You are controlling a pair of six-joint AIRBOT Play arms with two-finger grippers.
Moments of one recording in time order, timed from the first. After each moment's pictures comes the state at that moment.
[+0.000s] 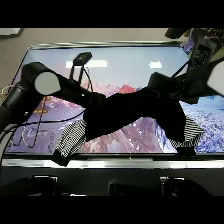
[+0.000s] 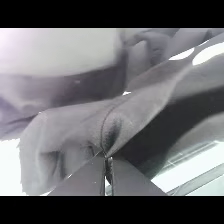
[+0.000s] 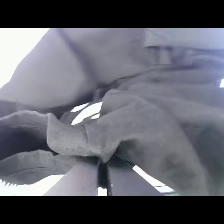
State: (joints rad) left arm -0.65 -1.36 1.70 1.42 -1.40 -1.94; right arm 0.50 -1.11 1.75 -1.69 1.64 2.28
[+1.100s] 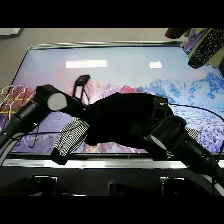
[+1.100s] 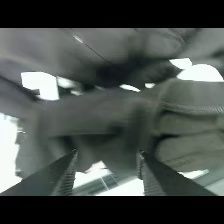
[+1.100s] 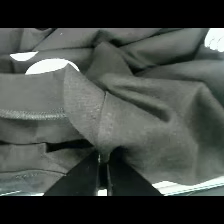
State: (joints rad) left arm -0.58 -1.29 1.37 1.36 -1.26 -1.96; right arm 0.76 -0.94 0.97 -1.79 1.36 2.62
